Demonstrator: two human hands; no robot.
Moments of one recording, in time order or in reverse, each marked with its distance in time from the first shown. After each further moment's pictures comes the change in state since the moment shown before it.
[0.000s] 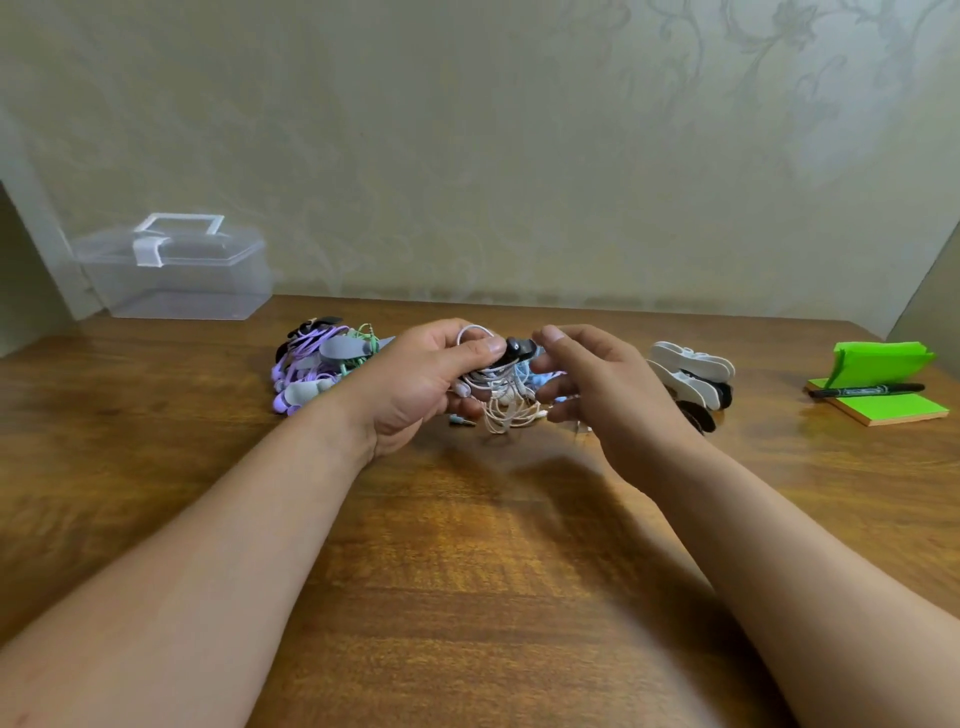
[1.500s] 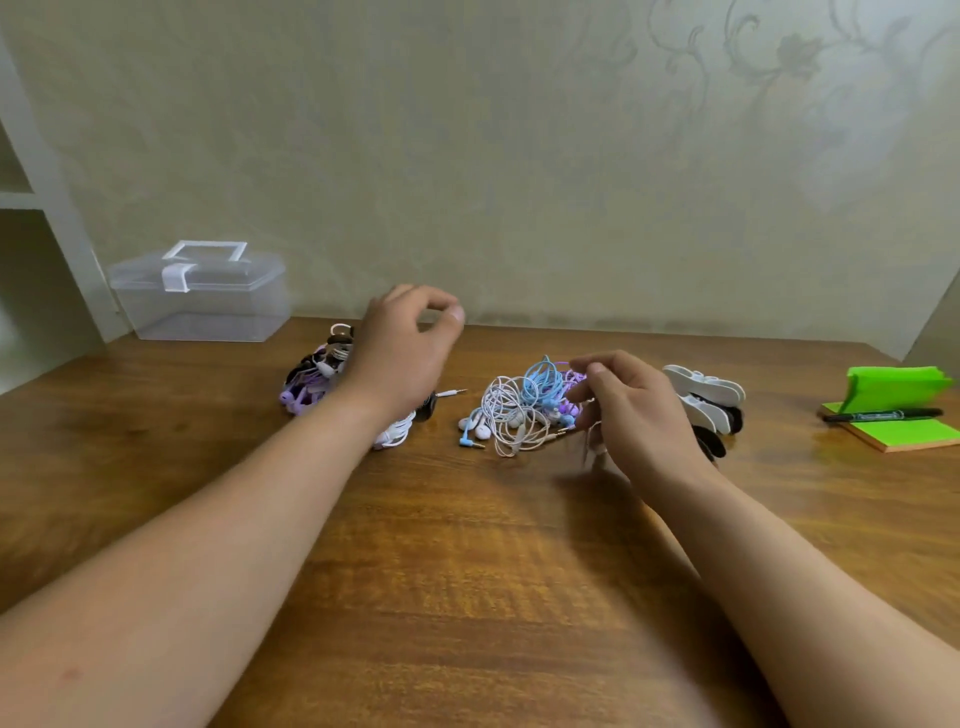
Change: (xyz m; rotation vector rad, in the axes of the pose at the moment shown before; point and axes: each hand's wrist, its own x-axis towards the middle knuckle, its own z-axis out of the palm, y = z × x) left_hand 0.021 0.020 -0.033 0.724 0.476 0.365; right_hand 0.014 0.012 -0.009 -0.148 0.189 -0.058
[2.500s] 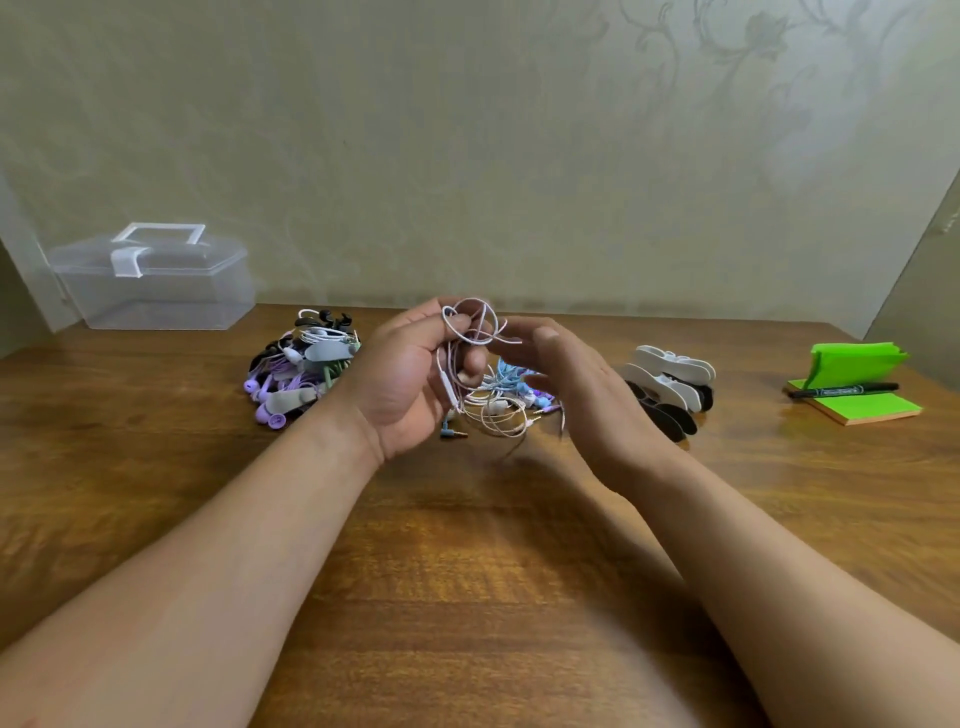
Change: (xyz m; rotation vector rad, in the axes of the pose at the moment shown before) left_hand -0.032 0.036 0.021 -1.230 -0.352 -0.398; right_hand -0.023 -0.020 0.003 0.036 -0.338 -0.230
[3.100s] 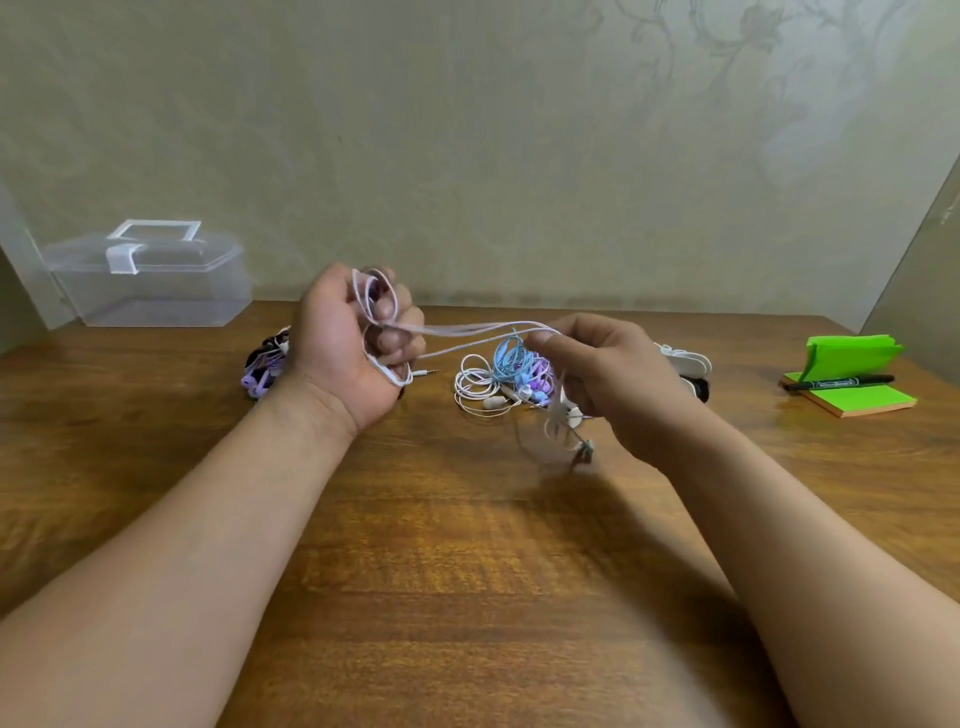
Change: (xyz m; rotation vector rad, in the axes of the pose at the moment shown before) left_hand 0.006 0.022 -0.022 -0.225 0.104 0.112; right_hand 0.010 -0.001 -0.025 0.028 0.152 0.174
